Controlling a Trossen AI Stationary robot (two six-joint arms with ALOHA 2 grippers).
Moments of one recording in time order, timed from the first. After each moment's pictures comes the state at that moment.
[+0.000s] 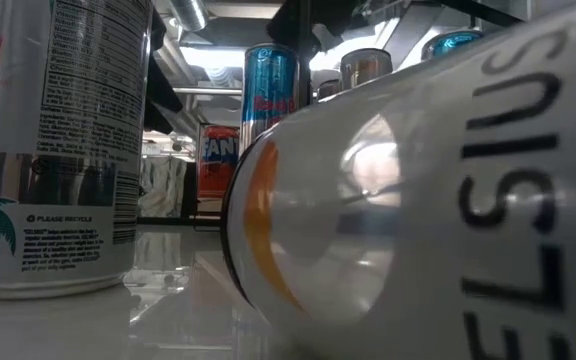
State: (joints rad) left arm -0.21 1.03 0.60 -0.29 -0.44 -0.64; right arm 0.12 1.80 1.53 -0.51 -0.15 -0.13
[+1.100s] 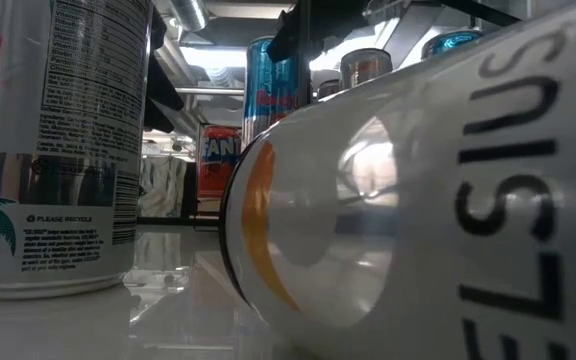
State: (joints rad) left arm -0.21 1.03 0.60 -0.28 -0.44 -0.64; right arm 0.16 1.81 1.52 -0.53 -0.06 -0.16
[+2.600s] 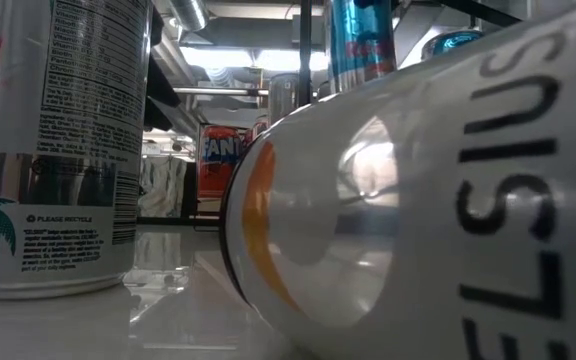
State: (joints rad) left arm -0.25 1.03 0.60 -0.28 -0.44 -0.64; right arm 0.32 1.68 1.52 -0.78 0.09 0.11
